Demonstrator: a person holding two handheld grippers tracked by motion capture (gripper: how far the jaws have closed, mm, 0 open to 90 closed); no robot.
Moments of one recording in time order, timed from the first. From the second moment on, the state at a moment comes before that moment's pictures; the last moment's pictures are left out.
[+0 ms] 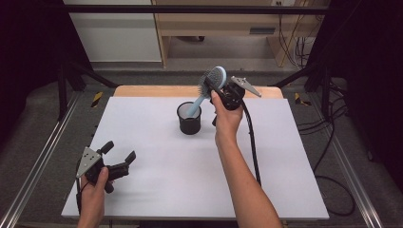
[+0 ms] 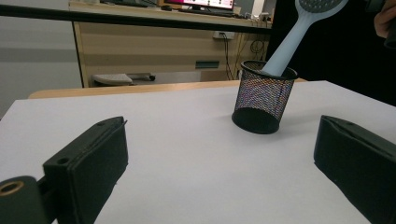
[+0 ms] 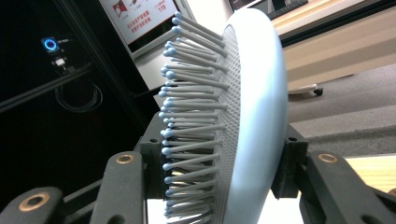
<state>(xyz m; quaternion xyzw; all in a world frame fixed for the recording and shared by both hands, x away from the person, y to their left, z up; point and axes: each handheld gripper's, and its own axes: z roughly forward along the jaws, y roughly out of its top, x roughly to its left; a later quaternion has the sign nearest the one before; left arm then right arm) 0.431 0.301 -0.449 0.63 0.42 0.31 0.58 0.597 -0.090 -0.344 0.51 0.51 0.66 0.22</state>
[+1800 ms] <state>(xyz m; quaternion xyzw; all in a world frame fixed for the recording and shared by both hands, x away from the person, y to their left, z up) 0.429 0.299 -0.446 0.64 0.41 0.32 0.57 0.608 -0.061 -0.390 0.52 0.54 0.63 0.21</state>
